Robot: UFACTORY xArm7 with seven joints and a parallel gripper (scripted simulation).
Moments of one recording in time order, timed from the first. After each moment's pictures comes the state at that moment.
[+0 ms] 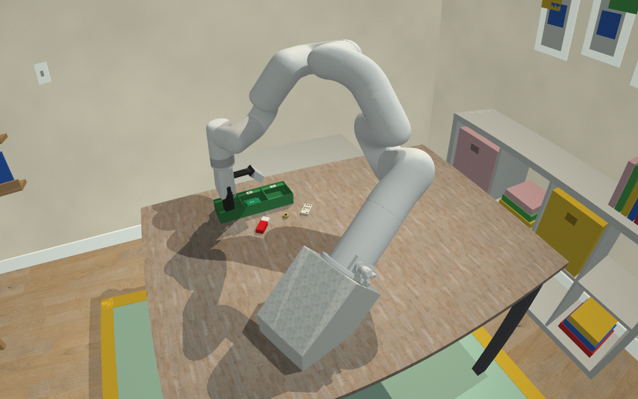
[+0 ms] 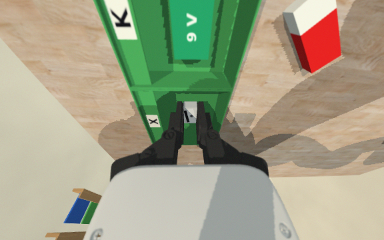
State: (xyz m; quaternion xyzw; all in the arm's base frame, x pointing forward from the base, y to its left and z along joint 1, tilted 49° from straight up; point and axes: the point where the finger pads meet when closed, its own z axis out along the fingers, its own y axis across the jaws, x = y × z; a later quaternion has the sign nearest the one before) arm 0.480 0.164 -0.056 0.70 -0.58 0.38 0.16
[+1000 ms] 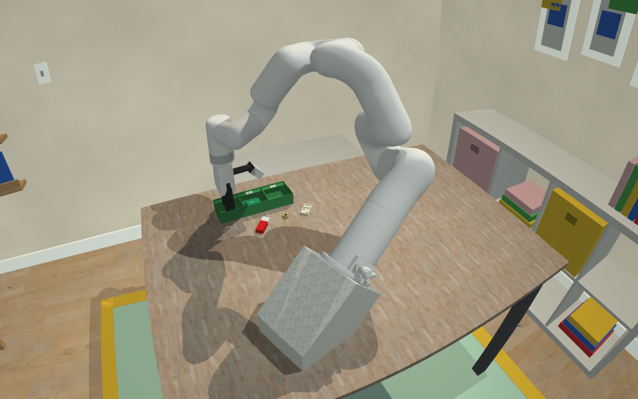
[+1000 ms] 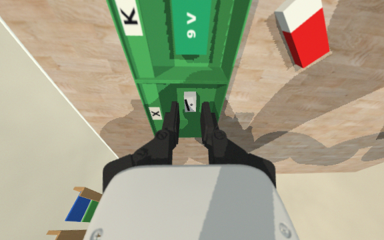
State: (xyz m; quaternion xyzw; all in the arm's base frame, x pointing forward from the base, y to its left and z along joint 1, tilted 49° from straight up) arm 0.475 0.172 -0.048 0.70 -0.58 0.38 0.16
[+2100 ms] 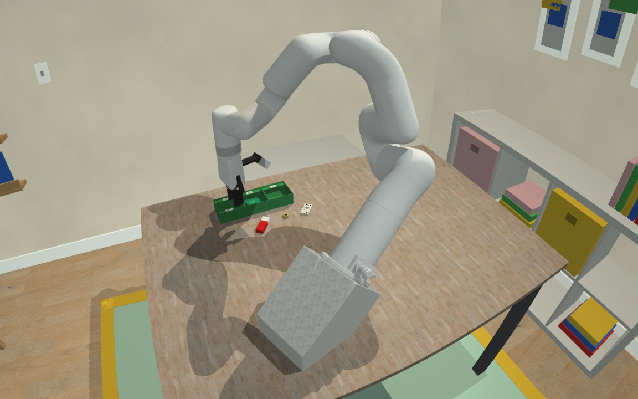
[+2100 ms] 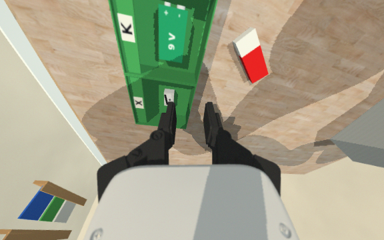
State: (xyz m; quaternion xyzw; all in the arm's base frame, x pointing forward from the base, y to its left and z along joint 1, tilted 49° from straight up) arm 0.437 0.172 -0.018 0.75 -0.52 0.37 0.20
